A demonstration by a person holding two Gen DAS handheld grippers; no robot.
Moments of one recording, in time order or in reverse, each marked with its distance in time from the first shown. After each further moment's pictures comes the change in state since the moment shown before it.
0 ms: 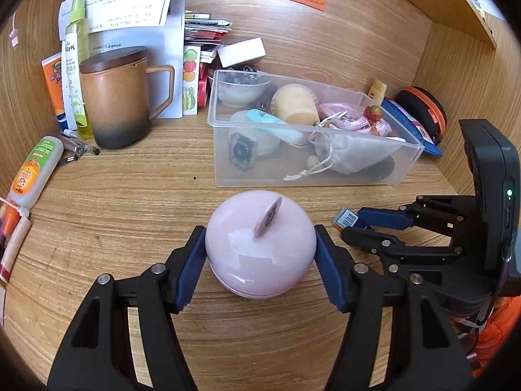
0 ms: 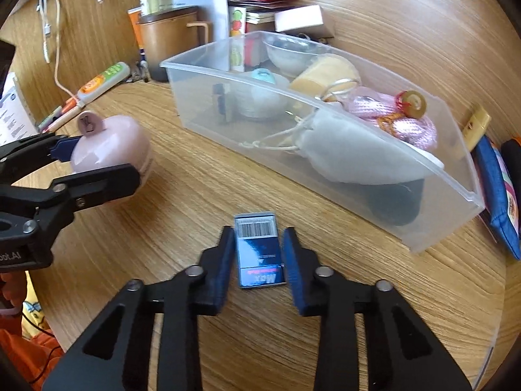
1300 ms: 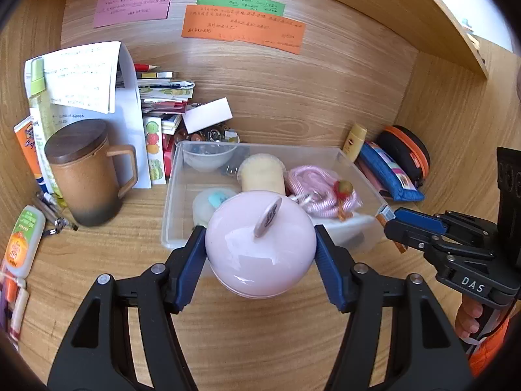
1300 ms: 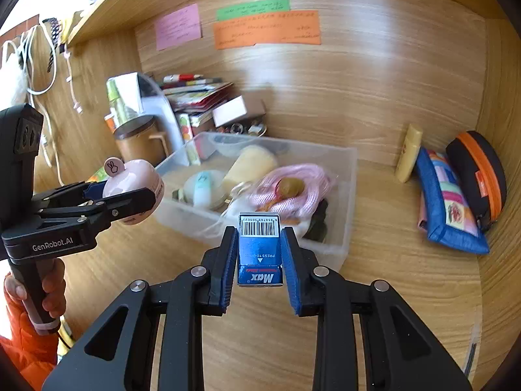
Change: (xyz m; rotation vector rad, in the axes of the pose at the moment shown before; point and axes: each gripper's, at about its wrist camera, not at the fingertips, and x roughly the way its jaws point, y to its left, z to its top) left arm -0.003 -0.032 0.074 0.020 -0.105 -0.055; right arm -0.086 -0.078 0.020 0.223 -0.267 -0.005
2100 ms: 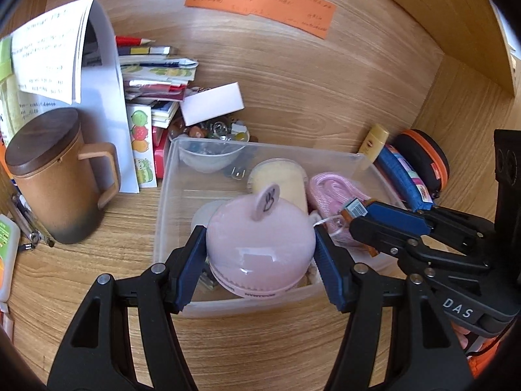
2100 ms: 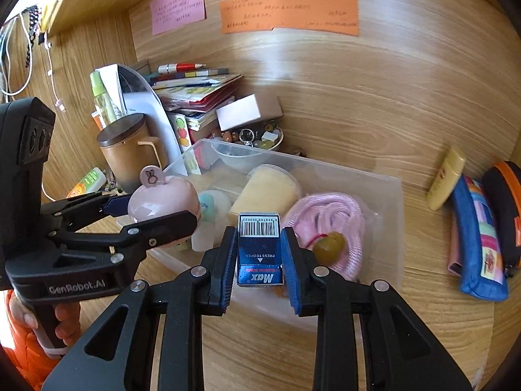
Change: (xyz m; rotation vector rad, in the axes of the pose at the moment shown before) left arm 0.052 0.025 0.022 -0.053 0.069 -0.028; right arm 0.074 0.020 0.040 -0.046 0.076 0.021
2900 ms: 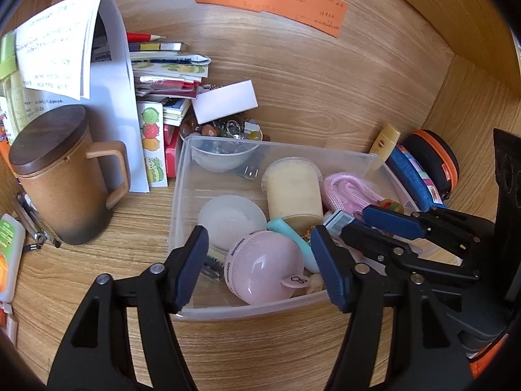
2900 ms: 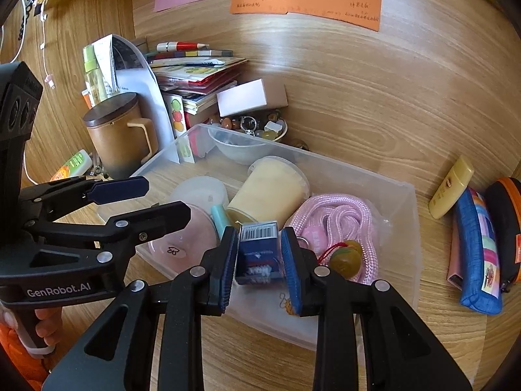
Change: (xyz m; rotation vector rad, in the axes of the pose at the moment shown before) left arm 0.002 0.007 0.001 -0.002 0.004 0.034; right arm 0.015 0.010 0.002 -0.062 0.028 -0.059
